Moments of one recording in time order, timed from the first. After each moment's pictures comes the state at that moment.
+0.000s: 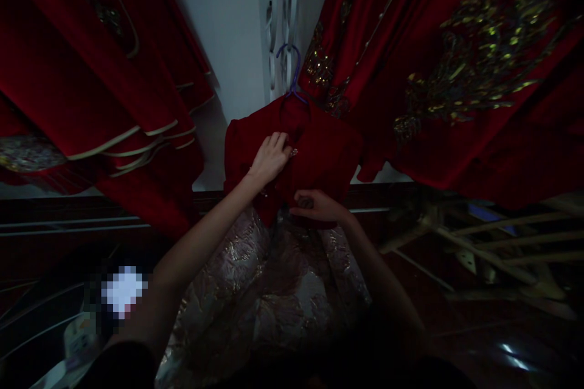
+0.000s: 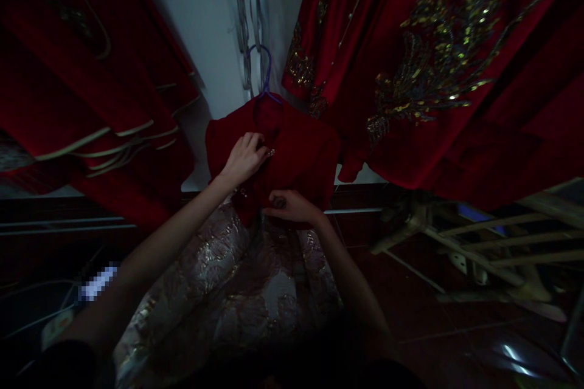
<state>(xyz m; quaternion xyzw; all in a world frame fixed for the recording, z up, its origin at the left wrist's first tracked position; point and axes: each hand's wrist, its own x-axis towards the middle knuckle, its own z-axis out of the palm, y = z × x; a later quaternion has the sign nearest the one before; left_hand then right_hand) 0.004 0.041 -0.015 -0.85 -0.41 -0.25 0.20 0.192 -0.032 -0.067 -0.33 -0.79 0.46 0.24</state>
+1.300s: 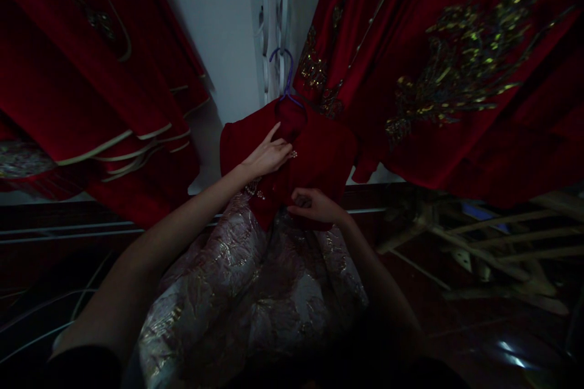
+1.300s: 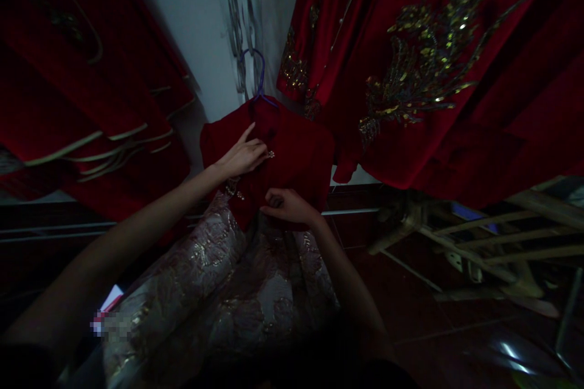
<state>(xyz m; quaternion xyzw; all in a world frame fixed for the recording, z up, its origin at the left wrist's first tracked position) 0.000 0.071 -0.005 -0.91 -0.24 -0.21 0.27 0.195 -0.033 -0.060 -0.33 -0.76 0.48 0.28</state>
